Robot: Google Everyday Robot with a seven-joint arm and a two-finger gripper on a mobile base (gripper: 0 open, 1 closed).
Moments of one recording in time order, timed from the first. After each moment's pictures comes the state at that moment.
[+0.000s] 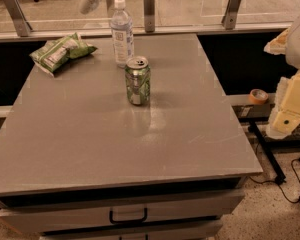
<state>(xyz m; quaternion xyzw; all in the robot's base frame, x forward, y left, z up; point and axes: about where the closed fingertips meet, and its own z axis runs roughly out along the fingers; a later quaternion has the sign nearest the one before) 0.438 -0.217 0.976 -0.60 0.78 -0.03 0.16</state>
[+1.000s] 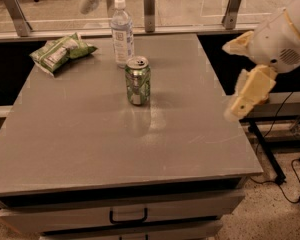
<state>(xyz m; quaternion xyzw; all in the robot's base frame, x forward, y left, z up) 0.491 -0.161 0.952 -0.62 0.73 0.10 0.26</state>
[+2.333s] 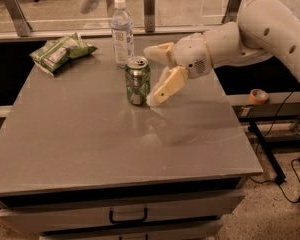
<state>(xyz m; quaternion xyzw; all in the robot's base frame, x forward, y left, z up) 0.554 0.006 0.926 -0.60 0.58 0.38 0.40</state>
